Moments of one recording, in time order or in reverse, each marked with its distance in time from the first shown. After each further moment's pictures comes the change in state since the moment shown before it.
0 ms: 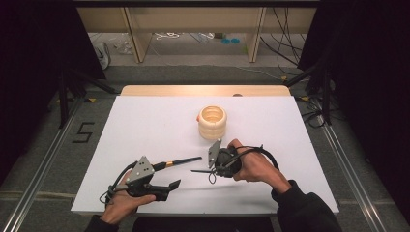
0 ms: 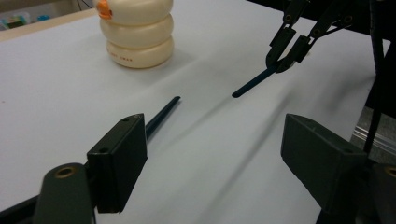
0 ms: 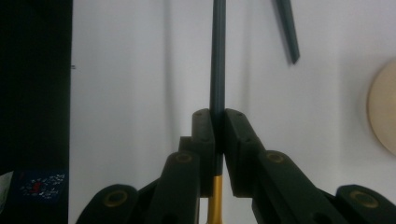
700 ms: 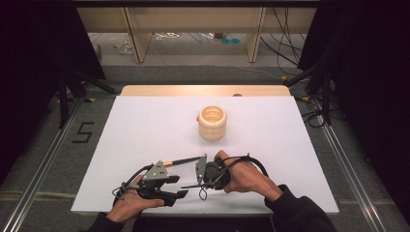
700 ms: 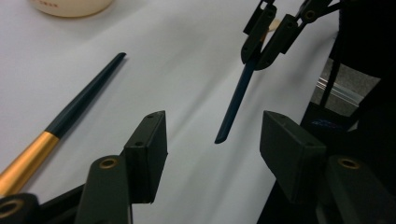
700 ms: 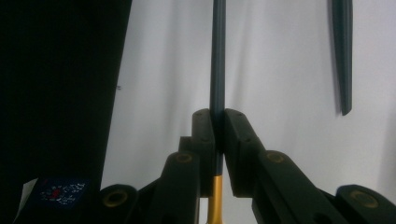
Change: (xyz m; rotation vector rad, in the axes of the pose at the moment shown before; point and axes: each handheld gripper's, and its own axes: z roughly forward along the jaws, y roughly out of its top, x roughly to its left) left arm -0.013 0.002 0.021 0.184 -0.149 0.000; right arm 0.026 0.028 0.013 -0.004 0.047 -0.152
